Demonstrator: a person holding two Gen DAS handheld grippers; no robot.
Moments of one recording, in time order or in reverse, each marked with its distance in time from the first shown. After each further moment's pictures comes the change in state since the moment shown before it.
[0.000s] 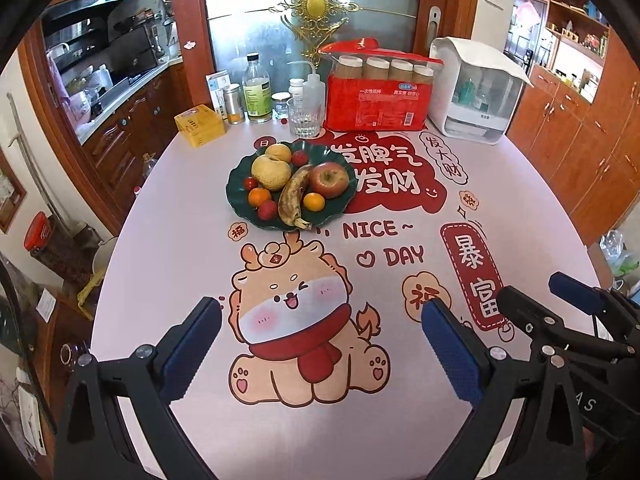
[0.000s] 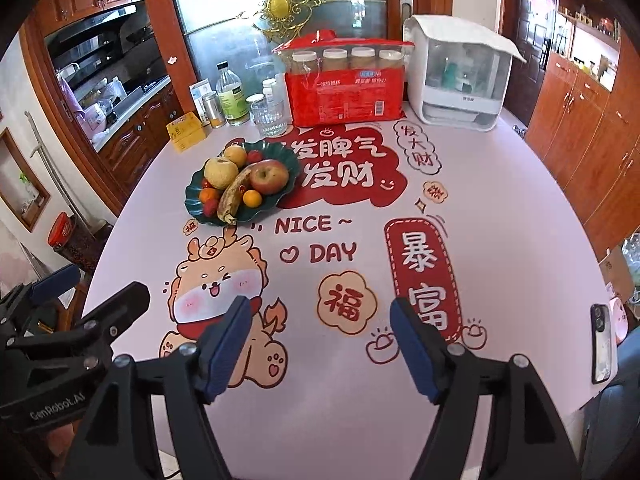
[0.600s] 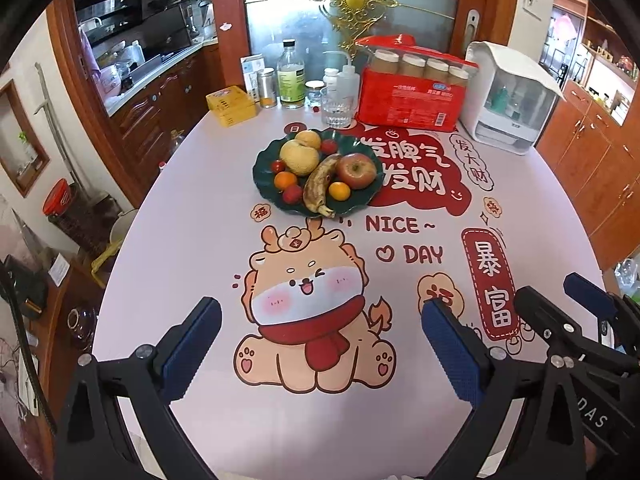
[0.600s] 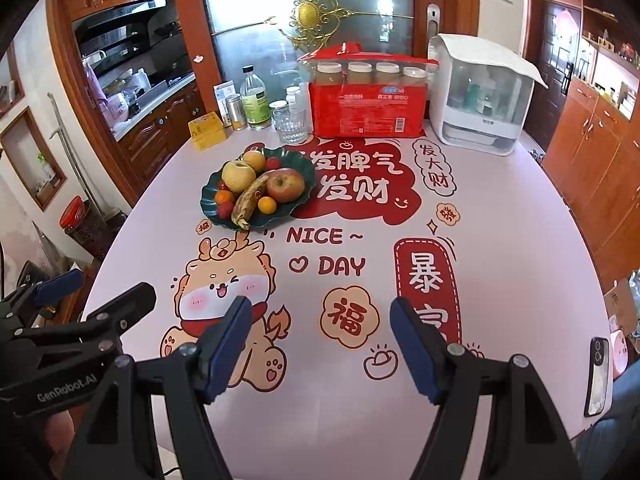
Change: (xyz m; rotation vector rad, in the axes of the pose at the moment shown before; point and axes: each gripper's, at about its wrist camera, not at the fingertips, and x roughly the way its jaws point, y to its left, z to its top) left arm 0.002 0.002 -0.006 -0.103 0.038 0.085; right arm -0.001 0.000 0.005 -0.083 -0.020 0.065
